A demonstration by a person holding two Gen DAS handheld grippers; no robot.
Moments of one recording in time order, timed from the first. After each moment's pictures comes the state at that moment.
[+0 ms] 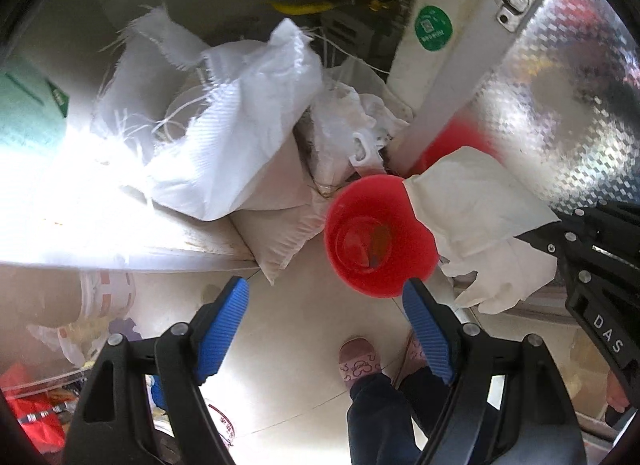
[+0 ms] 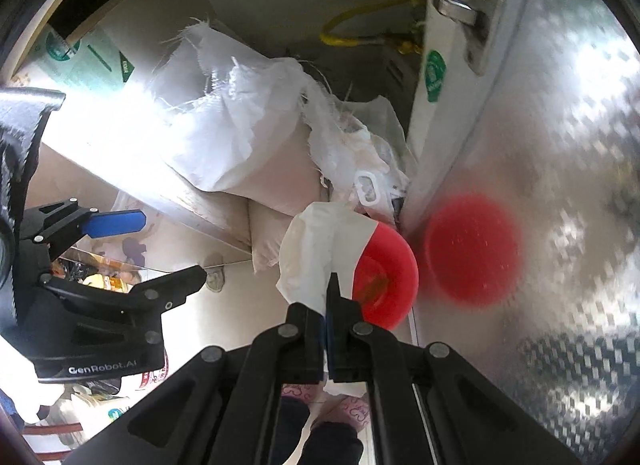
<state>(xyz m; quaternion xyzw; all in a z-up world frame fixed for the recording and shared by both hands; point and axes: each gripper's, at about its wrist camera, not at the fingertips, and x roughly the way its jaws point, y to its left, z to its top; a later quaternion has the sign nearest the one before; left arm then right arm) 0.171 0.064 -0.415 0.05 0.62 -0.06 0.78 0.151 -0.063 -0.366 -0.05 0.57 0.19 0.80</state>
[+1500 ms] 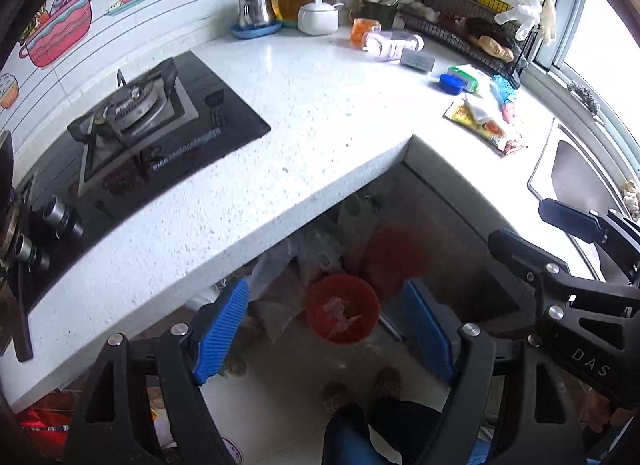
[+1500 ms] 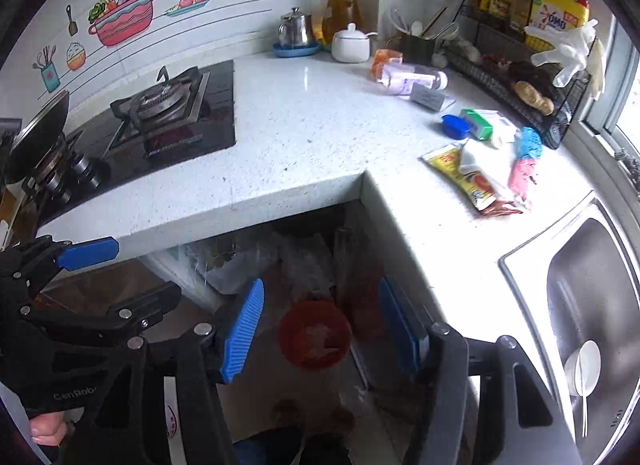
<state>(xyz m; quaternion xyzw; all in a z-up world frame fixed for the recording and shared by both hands) 0.101 0.053 -0.093 0.04 0.48 -0.11 0.87 0.071 -0.092 -0.070 -0.03 0.44 0.05 0.90</state>
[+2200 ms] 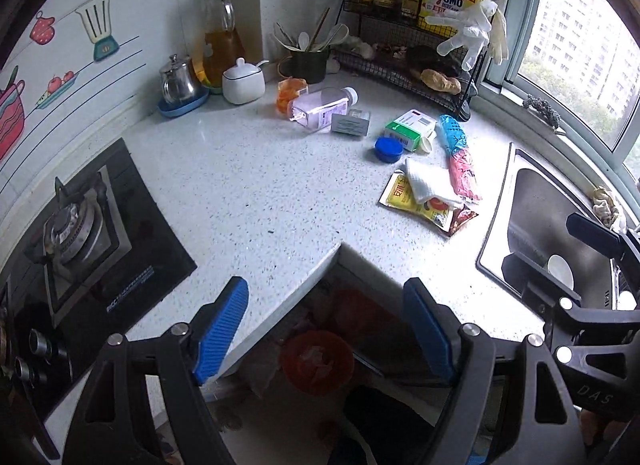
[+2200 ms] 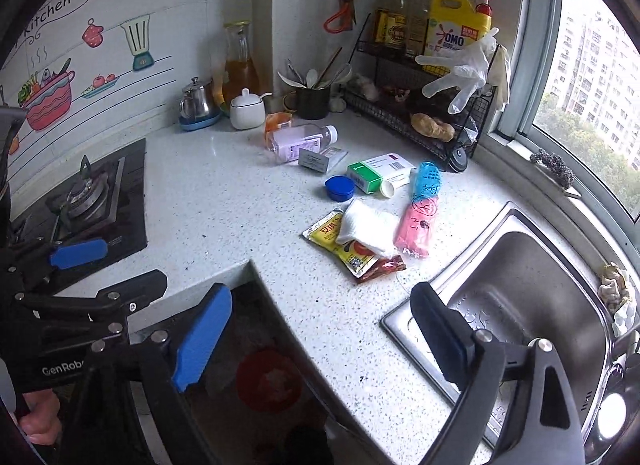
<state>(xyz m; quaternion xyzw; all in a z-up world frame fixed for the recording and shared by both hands) 0.190 -0.028 -0.035 0.07 0.44 -0.19 0.88 0.112 -0.163 -0.019 0.00 0.39 -0.07 0.92</state>
